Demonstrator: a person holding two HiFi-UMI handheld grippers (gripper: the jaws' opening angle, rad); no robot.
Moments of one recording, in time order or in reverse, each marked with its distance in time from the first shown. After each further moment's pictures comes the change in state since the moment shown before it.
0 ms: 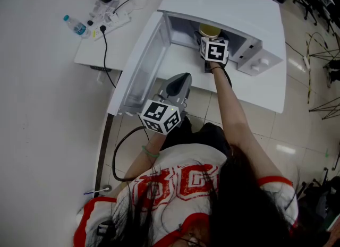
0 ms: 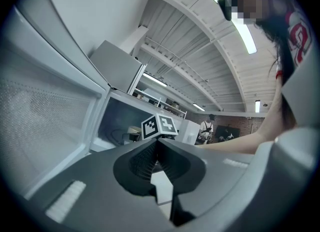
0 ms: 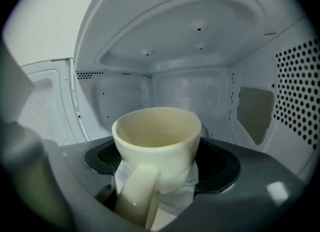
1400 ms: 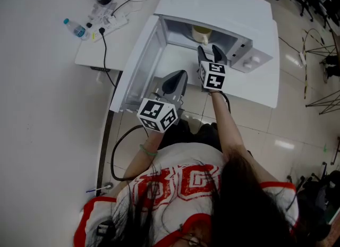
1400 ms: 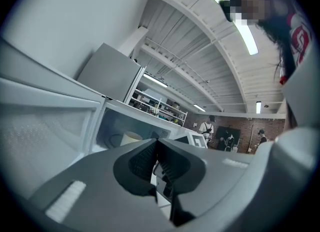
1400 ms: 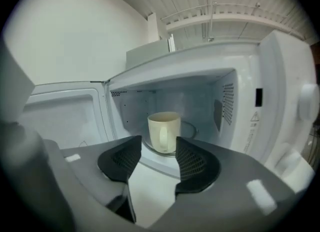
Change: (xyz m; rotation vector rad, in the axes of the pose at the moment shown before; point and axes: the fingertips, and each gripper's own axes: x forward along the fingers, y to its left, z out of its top) left arm -0.006 -0.016 0.030 -0.002 0.001 0.010; right arm -0.100 0.017 -0.017 0.022 -0.104 0.005
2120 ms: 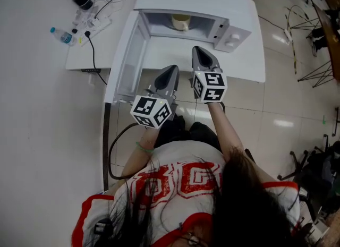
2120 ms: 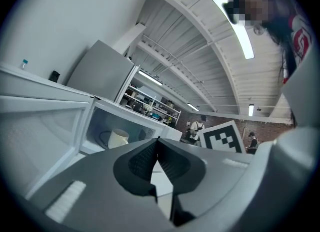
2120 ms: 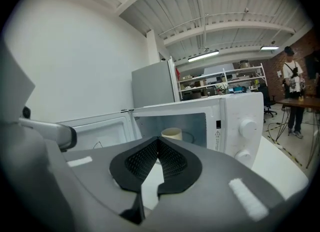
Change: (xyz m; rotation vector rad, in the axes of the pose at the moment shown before) left arm -0.022 -0.043 0.006 -0.020 0.036 -0.069; right arm -0.125 0.028 0.033 0.060 -0.114 0.038
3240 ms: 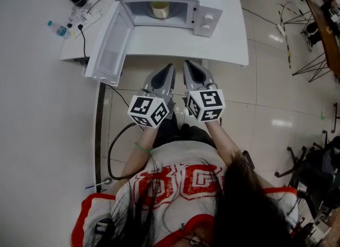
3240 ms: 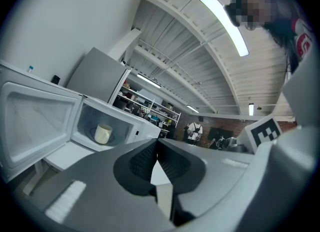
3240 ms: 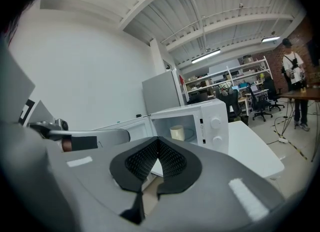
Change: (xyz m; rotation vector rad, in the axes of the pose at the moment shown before) left arm -0.024 -0.105 -0.032 0.012 -0.043 0.024; right arm -0.159 0.013 -0.011 0.043 -0.026 0.126
